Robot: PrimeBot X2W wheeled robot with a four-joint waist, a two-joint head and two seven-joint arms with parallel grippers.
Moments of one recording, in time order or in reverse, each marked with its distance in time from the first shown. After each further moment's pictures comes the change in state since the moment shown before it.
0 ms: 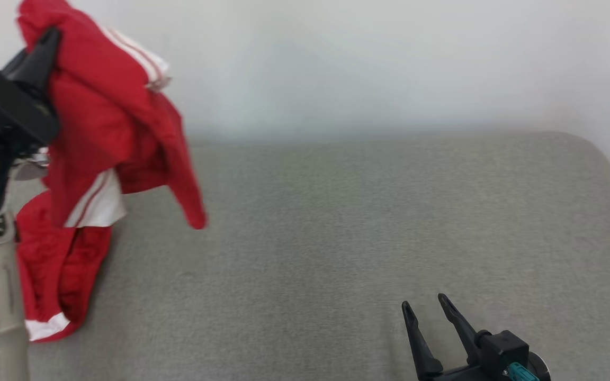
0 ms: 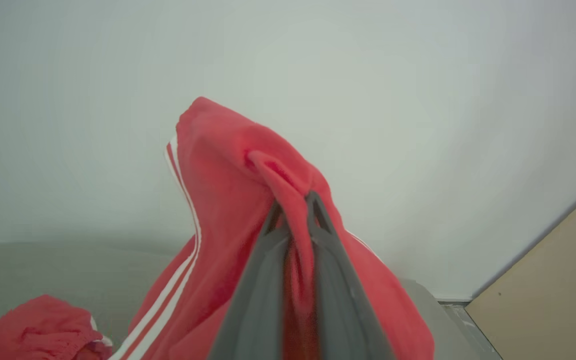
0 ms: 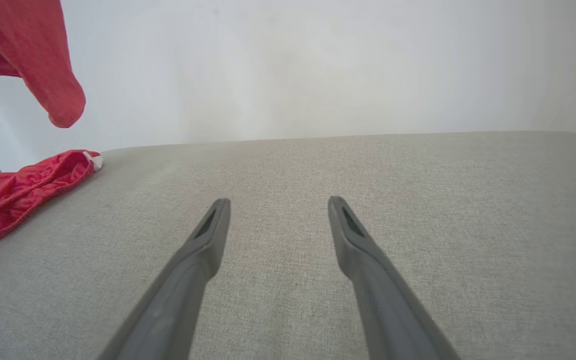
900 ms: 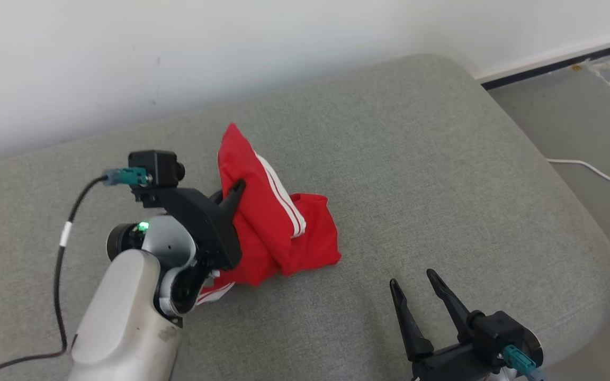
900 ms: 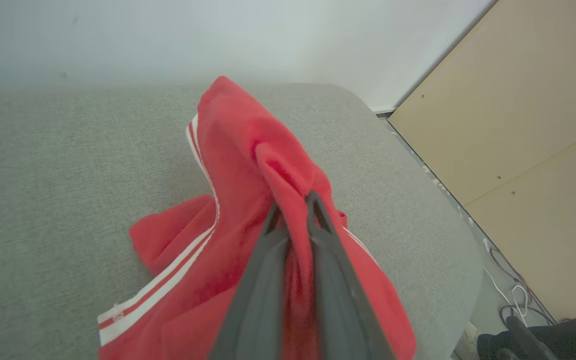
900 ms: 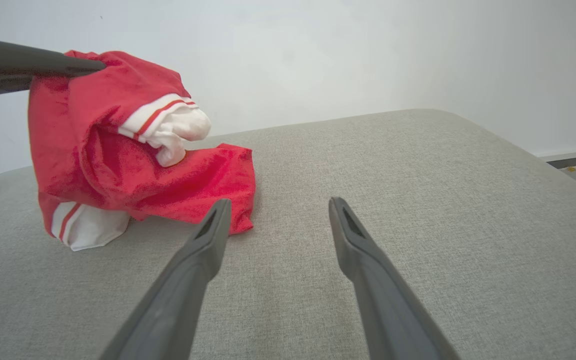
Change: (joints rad) left arm 0.180 -0.202 -0.328 0.289 0.086 -0.096 -0.256; right arm -0.027 0.000 0.027 -0.095 -0.010 0.000 0.035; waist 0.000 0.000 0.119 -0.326
